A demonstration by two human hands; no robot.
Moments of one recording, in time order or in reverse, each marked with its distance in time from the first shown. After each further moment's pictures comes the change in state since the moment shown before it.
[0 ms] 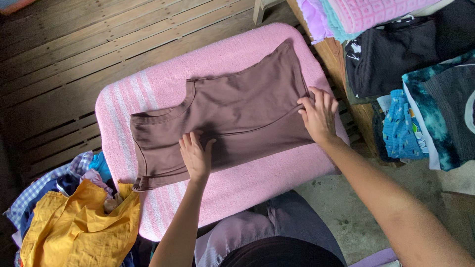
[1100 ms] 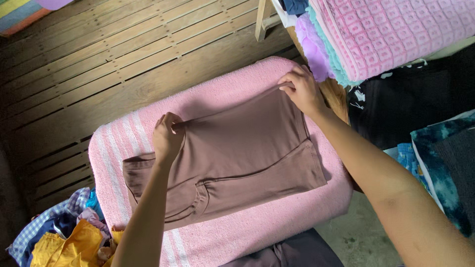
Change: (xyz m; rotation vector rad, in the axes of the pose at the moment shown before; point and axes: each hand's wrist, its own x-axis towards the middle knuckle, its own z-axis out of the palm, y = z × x) left_hand 0.205 -0.008 -0.009 -0.099 0.041 0.271; right_hand 0.208 0.047 0.044 0.520 0.082 -0.170
